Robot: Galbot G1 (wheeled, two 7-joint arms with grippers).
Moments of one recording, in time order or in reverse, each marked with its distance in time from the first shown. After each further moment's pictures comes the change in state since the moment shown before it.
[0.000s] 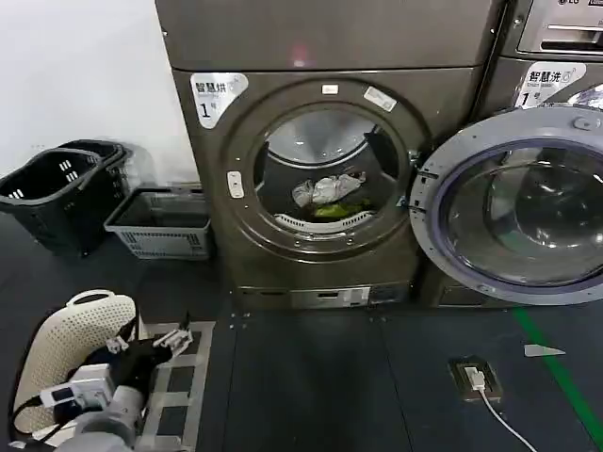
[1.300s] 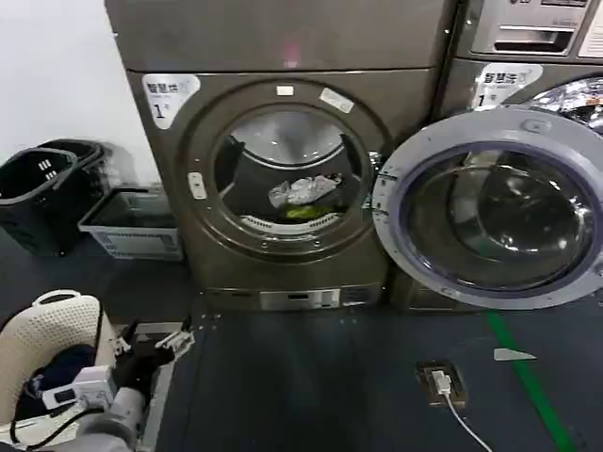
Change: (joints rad) left arm 0.002 -0.007 0.009 0.008 0.005 0.000 0.002; right arm 0.002 0.010 -0.002 -0.008 0.006 0.009 0.006
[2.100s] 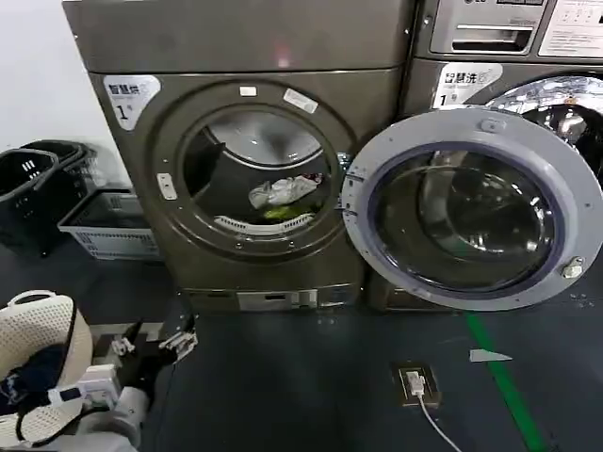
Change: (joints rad) left arm -0.004 -0.003 0.004 0.010 0.005 0.000 0.001; right arm 0.002 0.005 -0.009 0.000 -0.001 0.012 0.008
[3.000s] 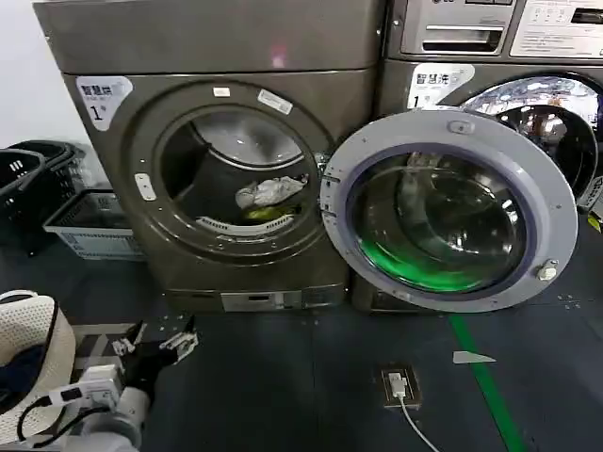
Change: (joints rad) left arm 0.000 -0.001 0.009 0.008 0.013 0.000 0.003; right arm 0.001 -0.003 0.010 -0.007 0.040 0.038 0.031
